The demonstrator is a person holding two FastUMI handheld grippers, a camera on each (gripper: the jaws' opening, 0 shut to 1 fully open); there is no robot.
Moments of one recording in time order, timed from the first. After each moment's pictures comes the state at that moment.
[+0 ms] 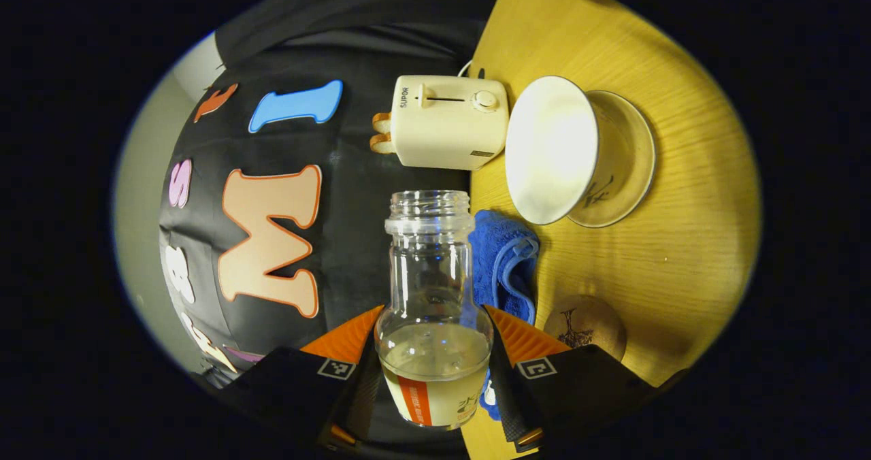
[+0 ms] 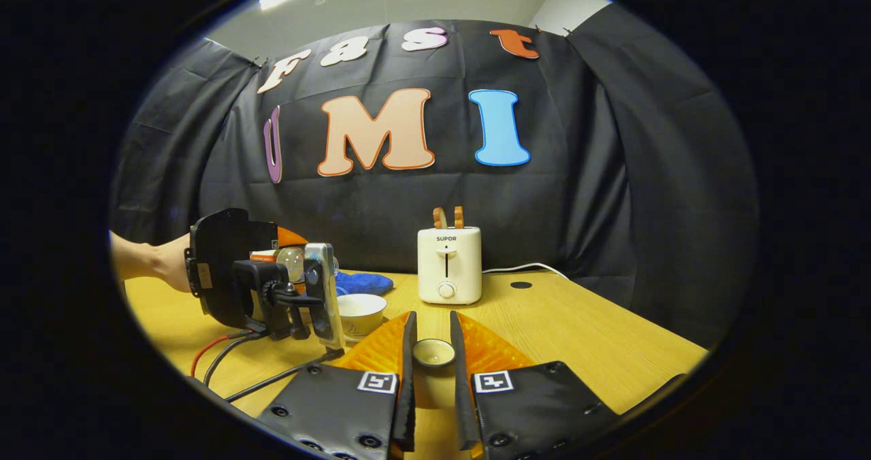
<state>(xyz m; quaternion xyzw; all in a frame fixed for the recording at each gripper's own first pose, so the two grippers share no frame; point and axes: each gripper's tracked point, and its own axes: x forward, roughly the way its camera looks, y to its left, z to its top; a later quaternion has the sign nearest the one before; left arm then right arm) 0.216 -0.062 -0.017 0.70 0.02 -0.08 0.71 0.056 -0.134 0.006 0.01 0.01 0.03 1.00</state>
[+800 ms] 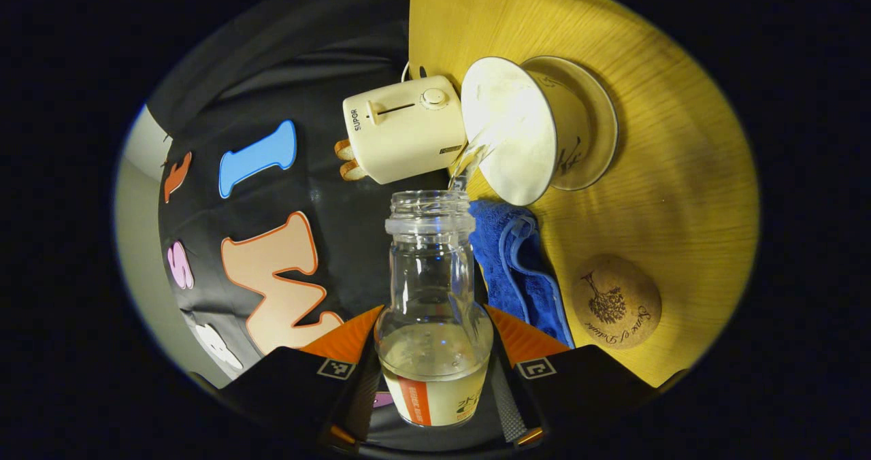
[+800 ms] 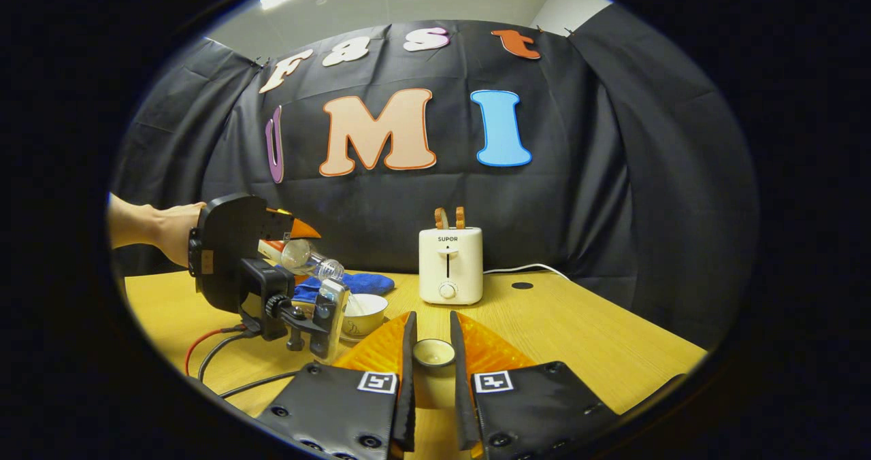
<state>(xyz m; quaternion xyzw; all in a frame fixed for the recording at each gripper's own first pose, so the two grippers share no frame) 0.214 -0.066 -0.009 0.80 0.02 -0.09 0.59 0.056 -0.133 0.007 0.00 0.00 0.04 1.00</state>
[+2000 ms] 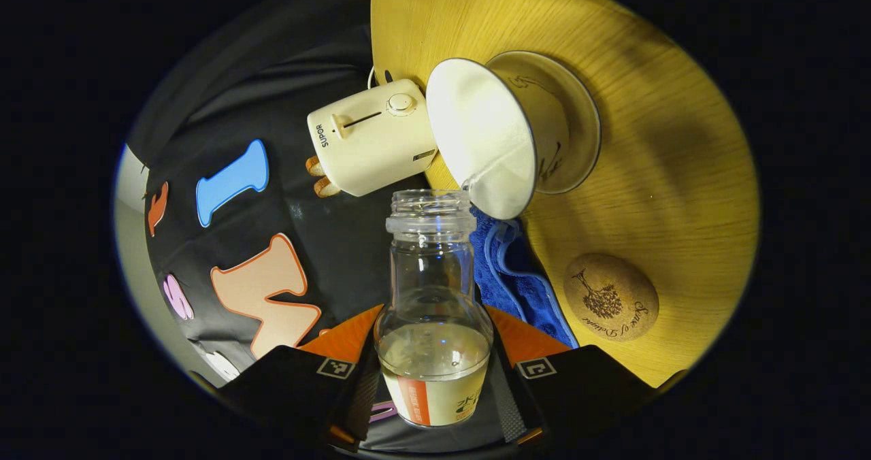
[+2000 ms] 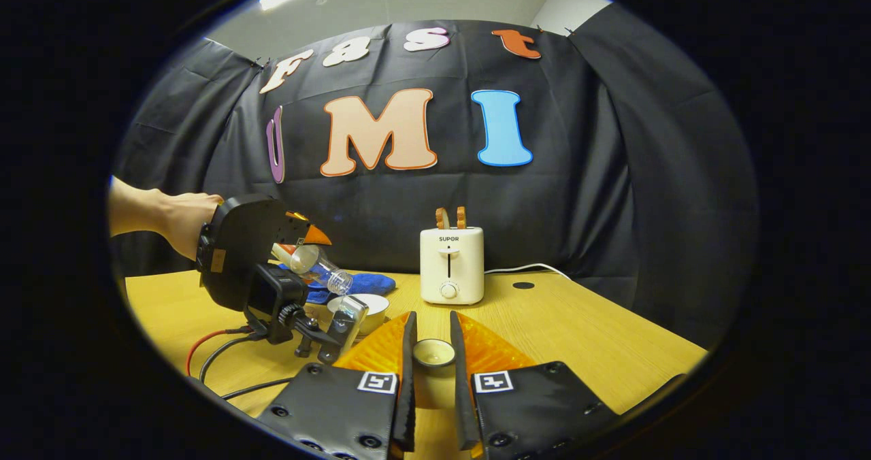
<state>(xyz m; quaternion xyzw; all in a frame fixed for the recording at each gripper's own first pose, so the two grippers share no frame) 0.219 -0.077 -0.016 0.83 0.04 -0.12 0.55 0.055 -0.132 0.006 0.00 0.00 0.04 1.00</state>
